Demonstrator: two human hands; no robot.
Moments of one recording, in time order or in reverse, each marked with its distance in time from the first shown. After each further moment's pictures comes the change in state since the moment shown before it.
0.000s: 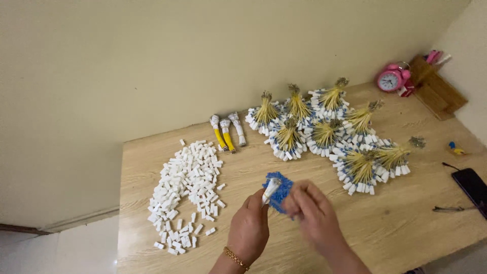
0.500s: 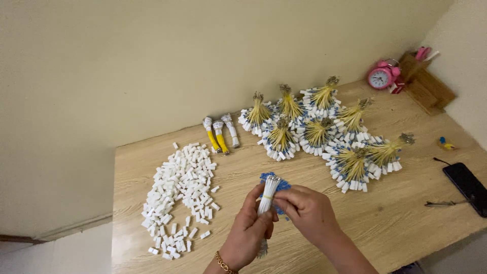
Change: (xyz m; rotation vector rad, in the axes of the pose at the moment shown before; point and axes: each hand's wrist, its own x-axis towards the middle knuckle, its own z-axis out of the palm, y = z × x) left_hand 0.000 0.023 -0.007 -1.056 -0.284 -0.284; right_hand 0.015 -0.016 -0.013 -1.064 -0.085 -0.488
